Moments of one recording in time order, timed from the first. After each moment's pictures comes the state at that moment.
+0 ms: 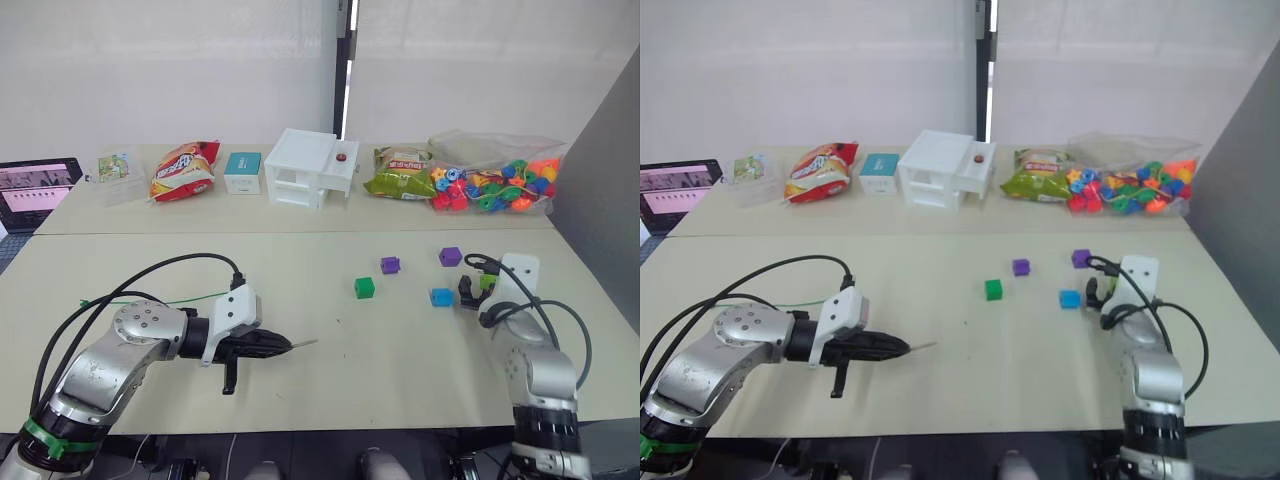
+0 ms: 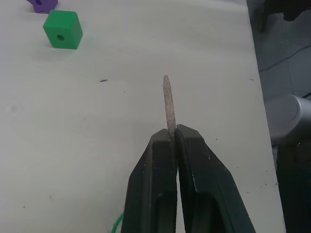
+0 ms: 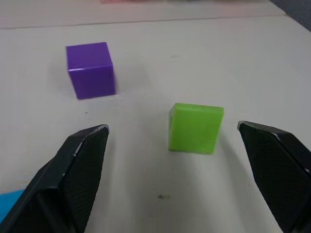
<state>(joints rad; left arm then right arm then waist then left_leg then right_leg) -0.25 0.82 -0.08 -0.43 -0.40 0.58 -1.15 -0.38 -0.33 -0.28 0.02 0.19 0.61 -0.10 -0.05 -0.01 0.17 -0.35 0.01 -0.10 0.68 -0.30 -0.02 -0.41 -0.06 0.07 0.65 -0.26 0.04</state>
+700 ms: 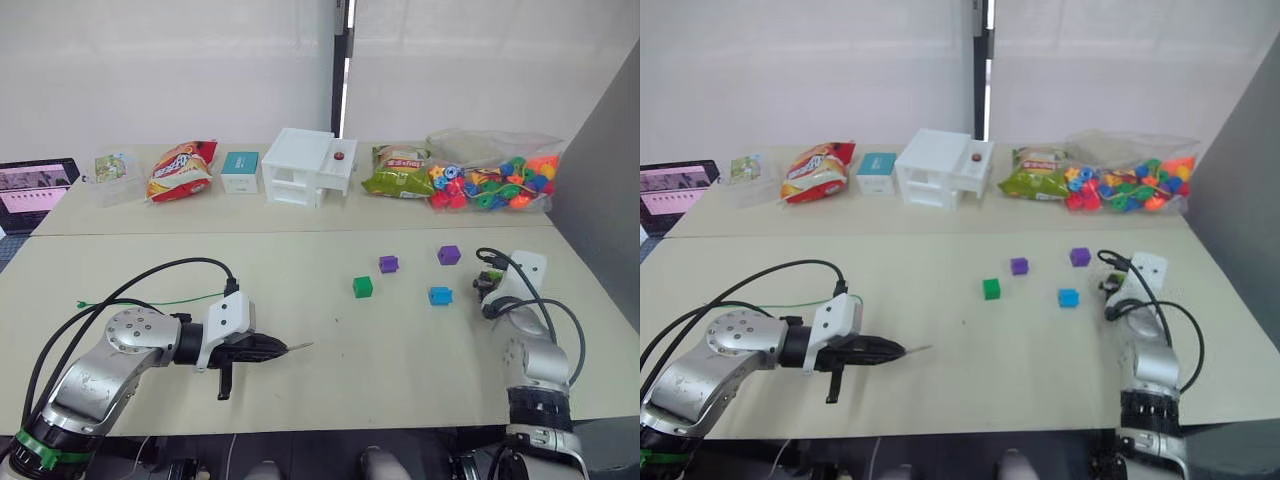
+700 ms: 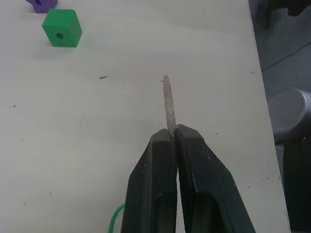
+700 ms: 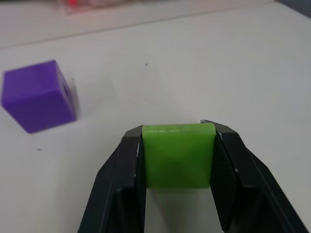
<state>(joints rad) -0.20 0.84 -0.06 -0.42 -0.40 0.50 -1.15 -0.39 -0.31 -0.35 0.09 0.22 0.46 -0.06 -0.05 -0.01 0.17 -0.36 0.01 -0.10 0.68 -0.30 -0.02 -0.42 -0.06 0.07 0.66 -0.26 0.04</state>
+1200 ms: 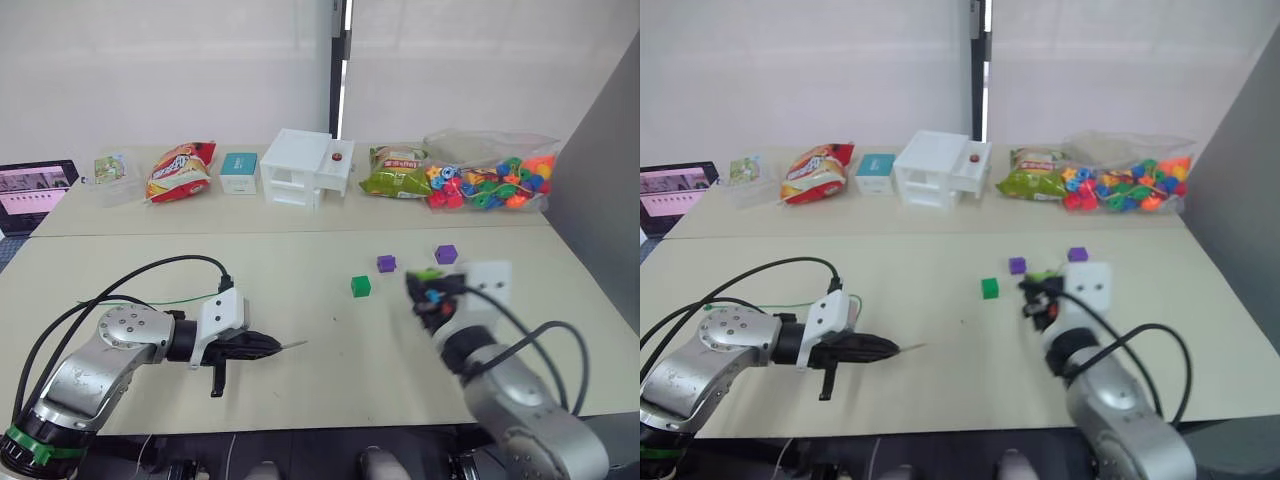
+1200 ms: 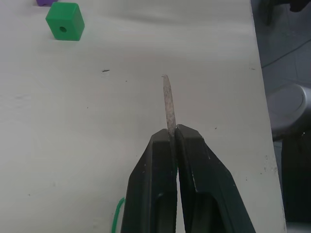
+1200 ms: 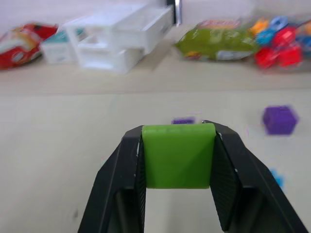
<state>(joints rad) -0.22 0.88 -0.05 -0.40 -0.42 0.52 -1.16 -0.04 -0.14 0.02 -0.98 0.44 1.08 -0.16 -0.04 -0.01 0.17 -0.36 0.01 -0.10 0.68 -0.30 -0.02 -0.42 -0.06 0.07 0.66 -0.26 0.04</state>
